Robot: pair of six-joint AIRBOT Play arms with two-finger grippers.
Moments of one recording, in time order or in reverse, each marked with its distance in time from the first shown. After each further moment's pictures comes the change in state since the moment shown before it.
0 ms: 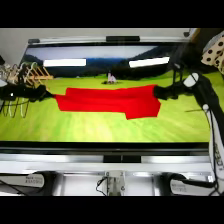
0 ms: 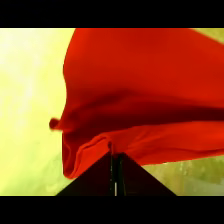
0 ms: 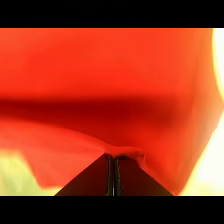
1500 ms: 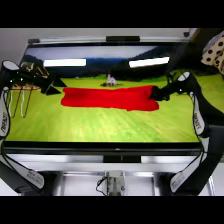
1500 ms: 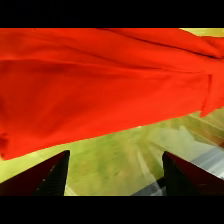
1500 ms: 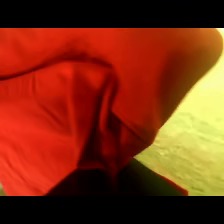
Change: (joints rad) left arm -0.092 -0.309 0.433 -0.082 -0.341 -0.178; right arm -0.097 -0.496 0.332 0.157 0.235 -0.119
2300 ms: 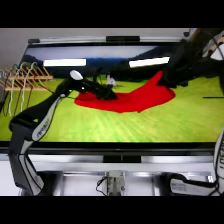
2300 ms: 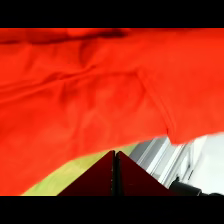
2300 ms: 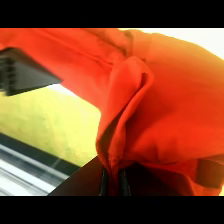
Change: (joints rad) left arm -0.583 -0.144 -0.007 -0.297 0.321 0.103; right arm 0.024 0.545 0.001 0.047 0.277 0.112
